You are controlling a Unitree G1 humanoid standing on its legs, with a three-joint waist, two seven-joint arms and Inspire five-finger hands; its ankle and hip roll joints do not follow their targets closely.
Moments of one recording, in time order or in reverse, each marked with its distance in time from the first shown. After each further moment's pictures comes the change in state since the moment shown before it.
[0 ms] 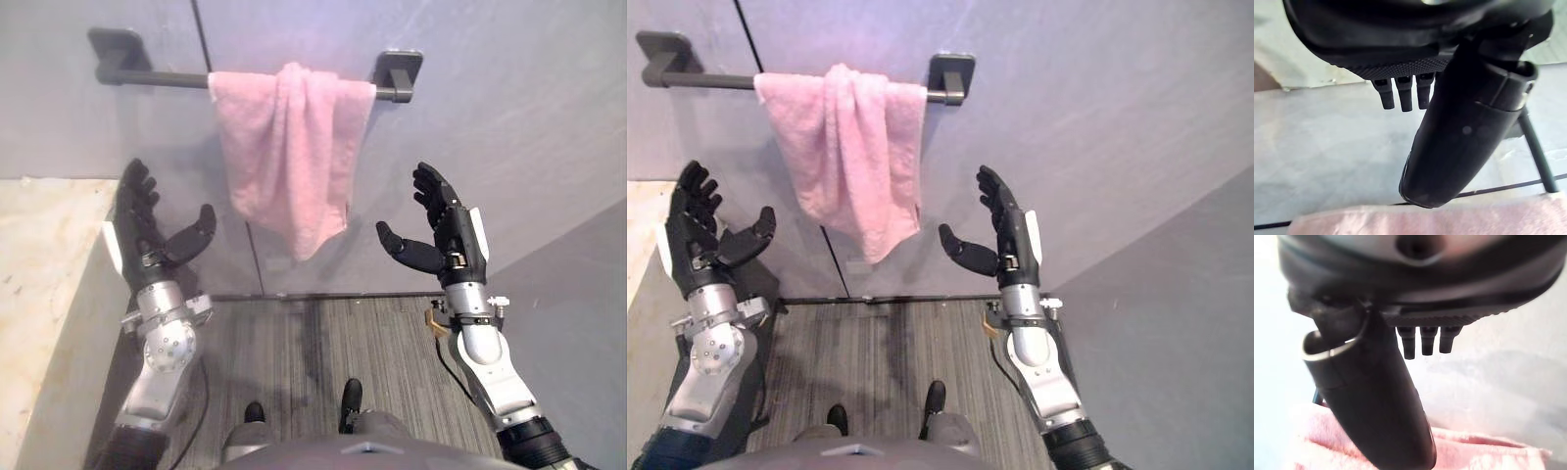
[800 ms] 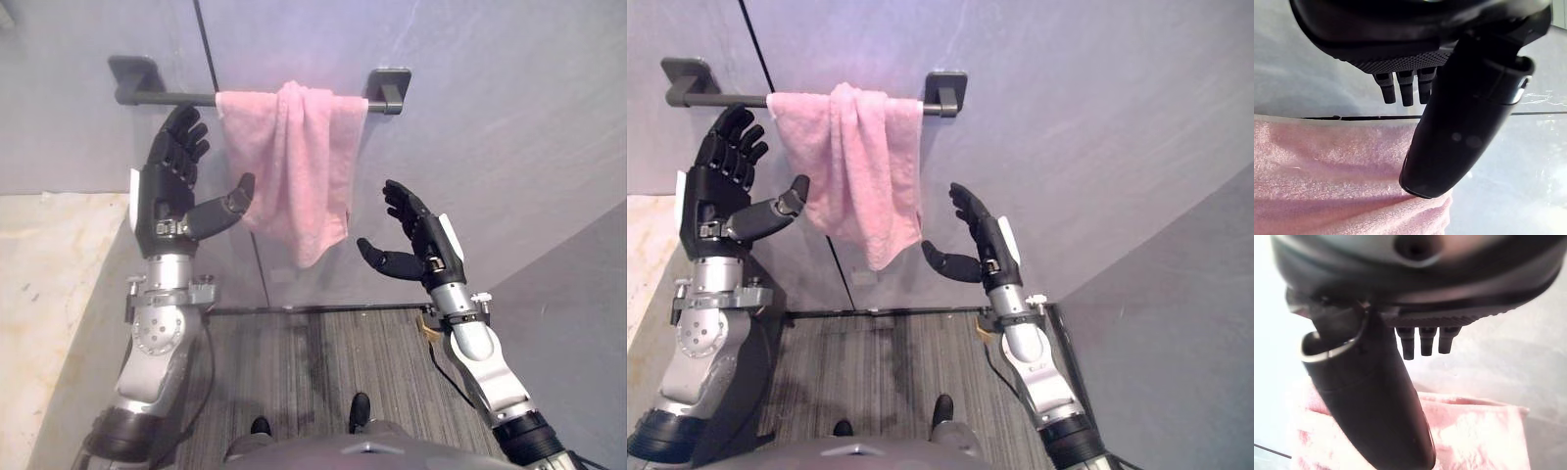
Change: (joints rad) left arm -0.085 0.047 0.006 -0.096 -0.194 -0.030 -0.384; right arm -0.027 -0.001 0.033 0.053 0.023 0.056 0.153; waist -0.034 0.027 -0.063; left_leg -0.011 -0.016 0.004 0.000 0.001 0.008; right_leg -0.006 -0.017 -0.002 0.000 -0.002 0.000
